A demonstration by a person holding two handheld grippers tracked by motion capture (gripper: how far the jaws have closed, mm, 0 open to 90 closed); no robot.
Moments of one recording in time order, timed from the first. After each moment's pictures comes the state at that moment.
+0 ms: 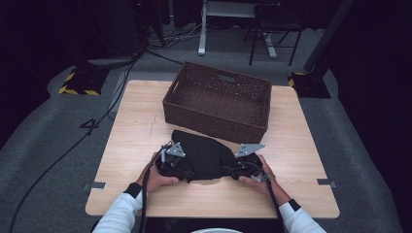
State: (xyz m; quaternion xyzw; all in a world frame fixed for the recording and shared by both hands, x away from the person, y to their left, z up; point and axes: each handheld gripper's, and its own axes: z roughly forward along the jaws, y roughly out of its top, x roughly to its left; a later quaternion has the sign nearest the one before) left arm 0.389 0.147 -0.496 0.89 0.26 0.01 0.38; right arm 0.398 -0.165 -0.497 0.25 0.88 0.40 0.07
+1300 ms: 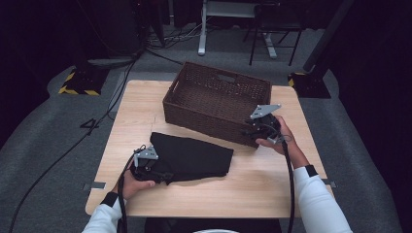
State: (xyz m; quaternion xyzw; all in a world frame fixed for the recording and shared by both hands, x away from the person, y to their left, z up) left arm 0.371 0.212 -0.501 0.86 0.30 0.01 0.41; right arm 0.474 -0.203 -0.399 0.24 0.89 0.34 0.18
